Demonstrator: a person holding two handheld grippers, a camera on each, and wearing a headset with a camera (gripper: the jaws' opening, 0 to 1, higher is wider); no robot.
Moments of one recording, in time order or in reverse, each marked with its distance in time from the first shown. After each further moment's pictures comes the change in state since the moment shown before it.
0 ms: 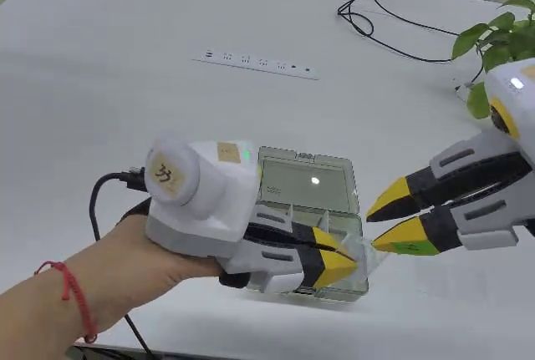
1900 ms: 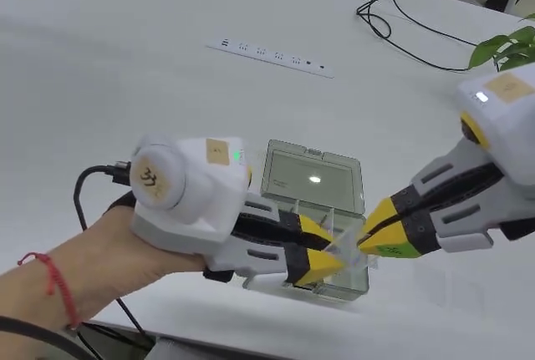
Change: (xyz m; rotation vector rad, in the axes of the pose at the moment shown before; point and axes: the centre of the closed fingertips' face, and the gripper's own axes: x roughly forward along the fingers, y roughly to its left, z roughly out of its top) left arm -0.020 0.012 -0.010 0.052 -0.020 0.087; right arm 0.022 0.003 -0.002 -0.007 0.070 0.075
